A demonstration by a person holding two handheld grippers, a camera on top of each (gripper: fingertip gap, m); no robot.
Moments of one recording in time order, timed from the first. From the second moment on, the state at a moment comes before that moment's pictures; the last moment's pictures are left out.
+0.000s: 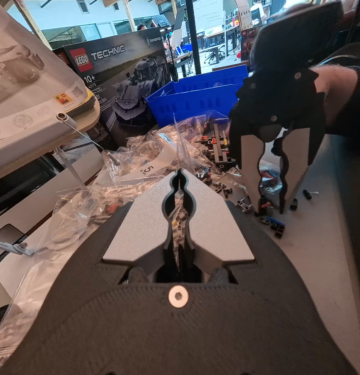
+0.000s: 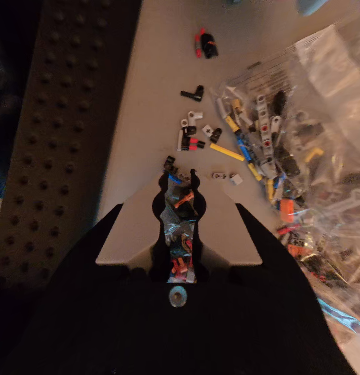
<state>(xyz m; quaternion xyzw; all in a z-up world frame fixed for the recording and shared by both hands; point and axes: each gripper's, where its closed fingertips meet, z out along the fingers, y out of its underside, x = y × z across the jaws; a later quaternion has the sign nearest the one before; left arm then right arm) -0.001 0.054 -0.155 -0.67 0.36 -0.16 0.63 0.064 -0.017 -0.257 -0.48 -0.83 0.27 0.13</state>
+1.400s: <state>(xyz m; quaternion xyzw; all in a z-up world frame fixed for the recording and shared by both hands) -0.001 0.054 -0.156 -0.67 0.36 -0.16 0.62 0.070 -0.027 -0.279 -0.46 -0.85 0.23 0.09</state>
